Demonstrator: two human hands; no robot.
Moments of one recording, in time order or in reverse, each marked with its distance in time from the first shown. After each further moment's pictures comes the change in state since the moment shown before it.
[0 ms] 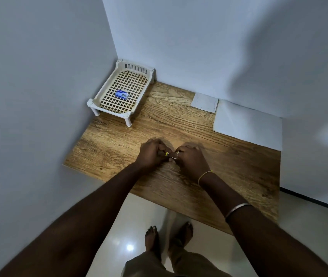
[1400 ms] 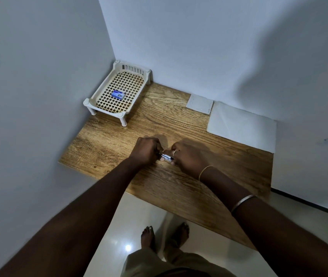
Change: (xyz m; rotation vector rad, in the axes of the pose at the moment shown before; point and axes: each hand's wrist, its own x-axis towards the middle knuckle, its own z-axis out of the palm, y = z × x) left_hand 0.007 0.020 -0.011 0.241 -0.061 0.075; right_hand -0.005 0.022 -0.018 0.093 0.058 -0.108
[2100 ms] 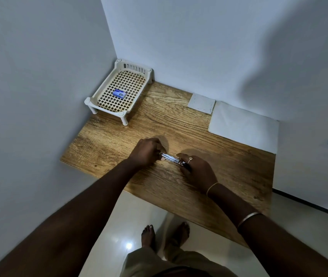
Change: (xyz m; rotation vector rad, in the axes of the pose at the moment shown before) left_hand -0.004 -0.003 0.007 -0.063 0.007 0.035; right_hand -0.048 0.018 0.034 0.200 0.146 0.119
